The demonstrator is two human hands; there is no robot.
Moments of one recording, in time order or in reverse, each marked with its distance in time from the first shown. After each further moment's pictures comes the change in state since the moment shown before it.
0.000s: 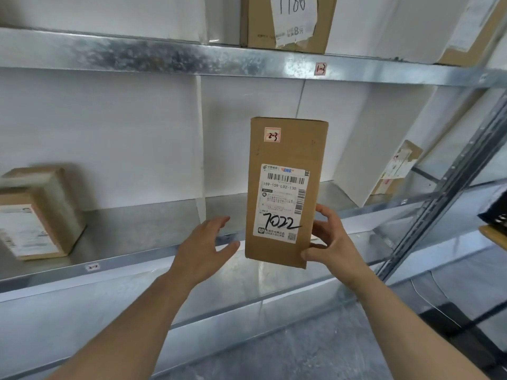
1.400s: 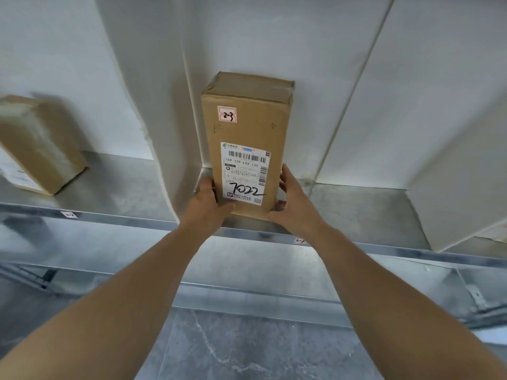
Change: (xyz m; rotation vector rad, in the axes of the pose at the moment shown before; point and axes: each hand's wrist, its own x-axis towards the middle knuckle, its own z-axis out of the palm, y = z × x) left_hand 0.139 0.006 0.079 -0.190 0.305 -0.569; right_hand 0.236 0.083 0.030 -0.323 -0.468 -0.098
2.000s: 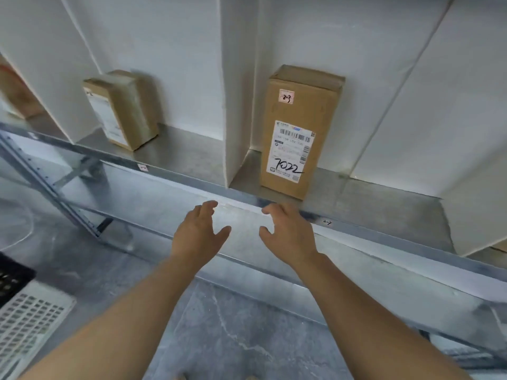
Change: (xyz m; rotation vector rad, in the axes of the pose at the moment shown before) left_hand -0.135 -0.072 -0.032 0.328 0.208 0.007; right_hand -0.106 -0.046 0.061 -0.538 -0.023 -0.269
